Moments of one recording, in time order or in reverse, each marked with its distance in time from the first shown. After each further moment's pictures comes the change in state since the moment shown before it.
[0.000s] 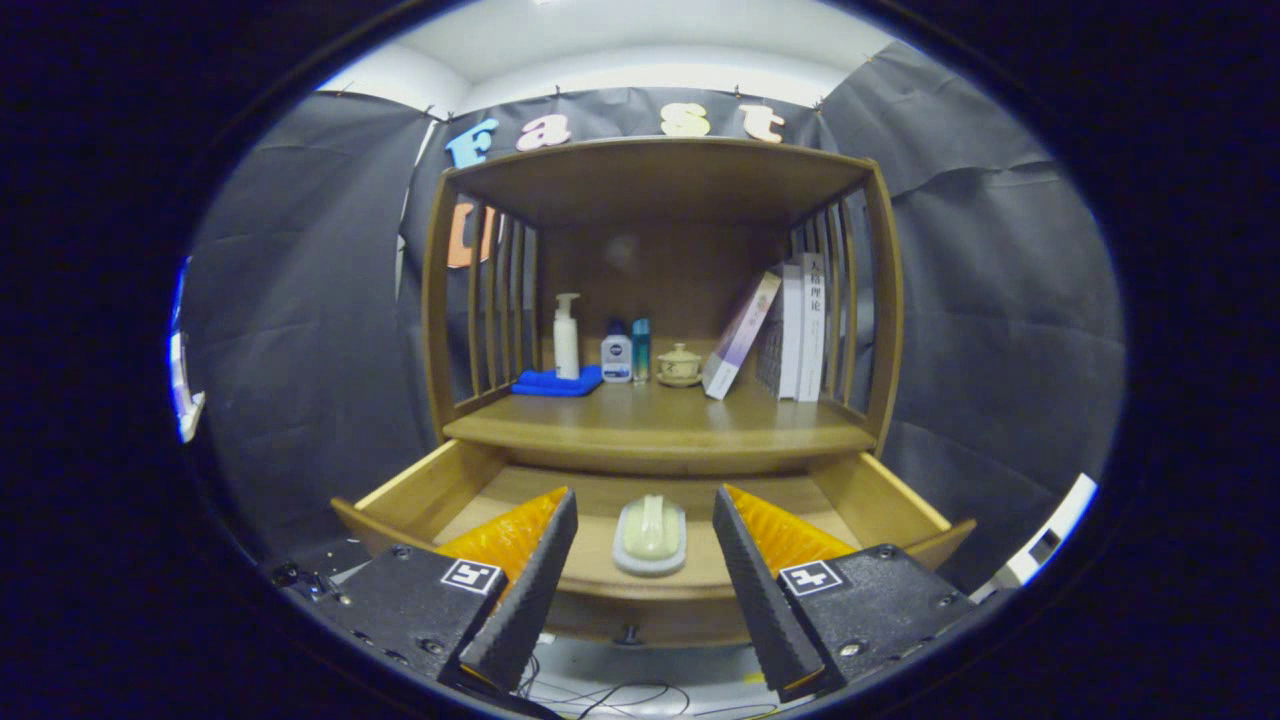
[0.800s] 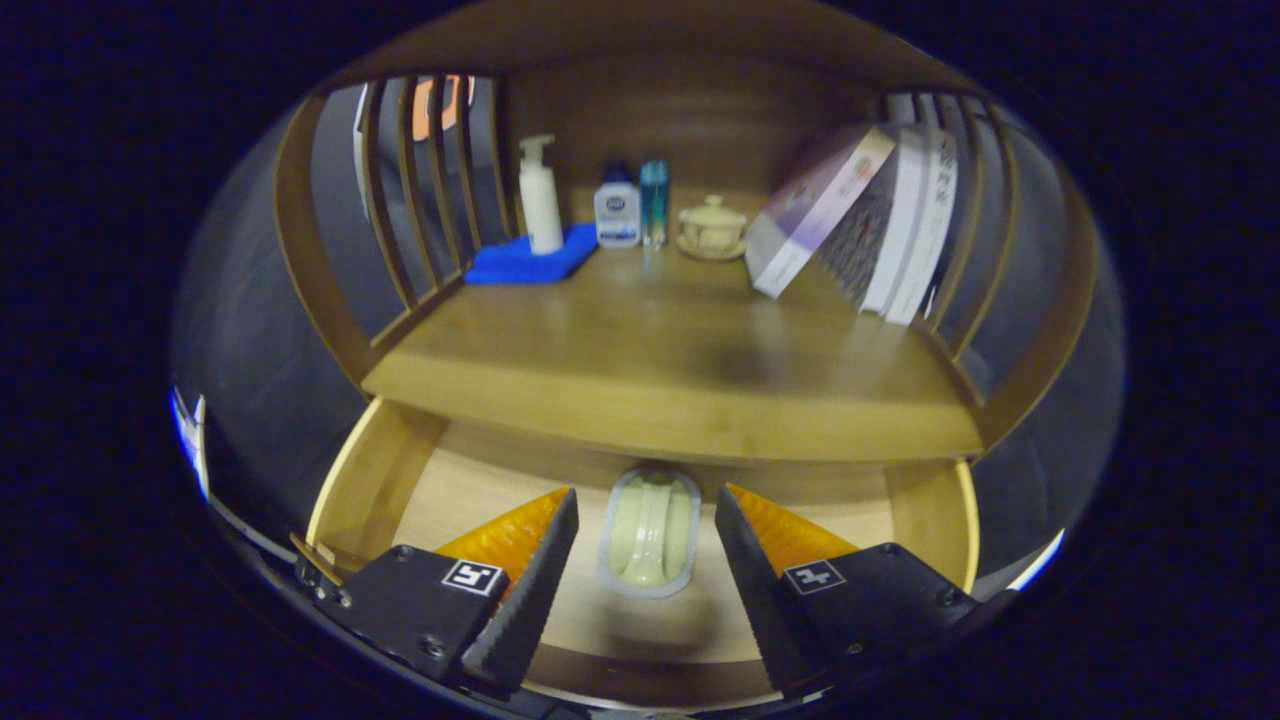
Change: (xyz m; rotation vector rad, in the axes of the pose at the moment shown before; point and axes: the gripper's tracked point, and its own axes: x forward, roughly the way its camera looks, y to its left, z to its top) arm 0.137 0.005 -0.060 -0.021 0.696 0.075
